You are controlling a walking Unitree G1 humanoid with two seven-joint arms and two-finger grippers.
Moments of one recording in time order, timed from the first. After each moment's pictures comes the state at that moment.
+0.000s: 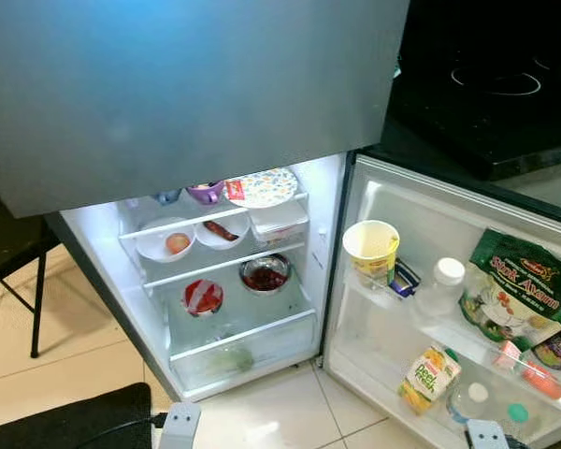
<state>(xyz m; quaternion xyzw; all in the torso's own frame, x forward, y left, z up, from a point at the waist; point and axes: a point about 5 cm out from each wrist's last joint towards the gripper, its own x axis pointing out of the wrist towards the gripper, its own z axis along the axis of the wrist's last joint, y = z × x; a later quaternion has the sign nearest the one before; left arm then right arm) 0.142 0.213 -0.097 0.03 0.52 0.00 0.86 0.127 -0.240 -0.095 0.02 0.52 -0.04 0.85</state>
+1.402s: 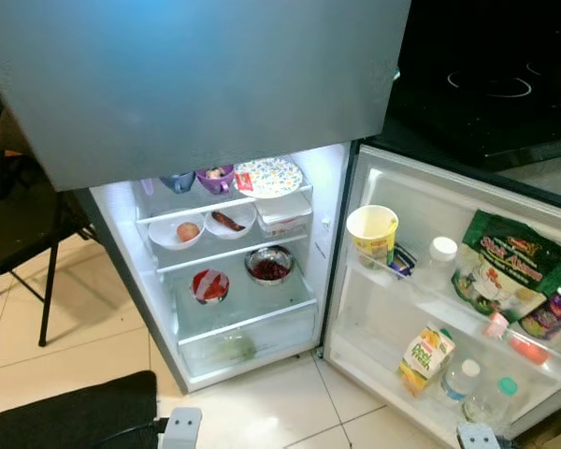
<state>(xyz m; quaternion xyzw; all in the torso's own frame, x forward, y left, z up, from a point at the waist) 0.138 0.208 -0.099 0.02 0.52 0.01 0.86 0.120 -0.238 -0.099 -0.03 0.55 -0.02 0.84</state>
